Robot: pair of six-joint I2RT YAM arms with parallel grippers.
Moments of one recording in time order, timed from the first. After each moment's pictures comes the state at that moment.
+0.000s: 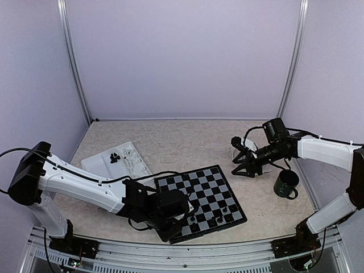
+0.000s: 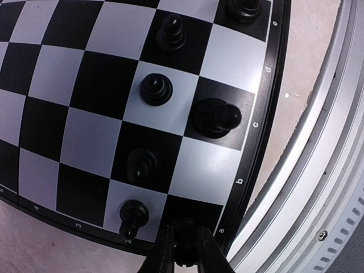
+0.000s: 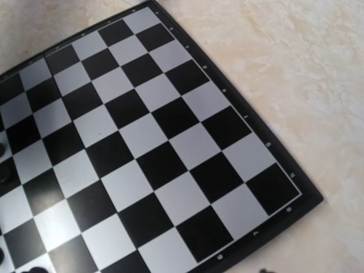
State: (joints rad) left arm -1.36 1.72 1.05 -0.51 -0.06 -0.34; right arm 0.36 1.40 0.90 -0.43 -0.71 -0.71
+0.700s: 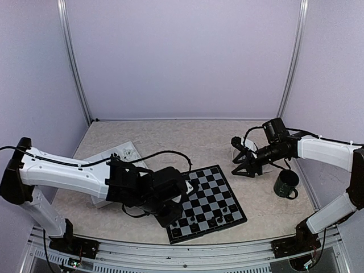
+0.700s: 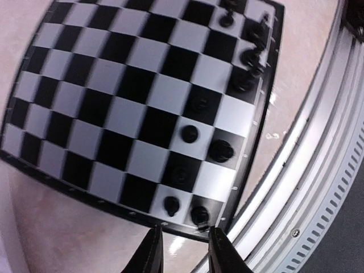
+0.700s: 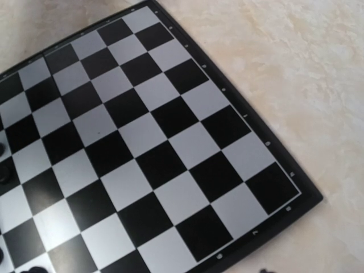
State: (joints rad) left arm -1.34 1.64 1.19 -0.66 -0.13 -0.34; right arm 0.36 1.40 0.90 -0.43 -0.70 -0.71
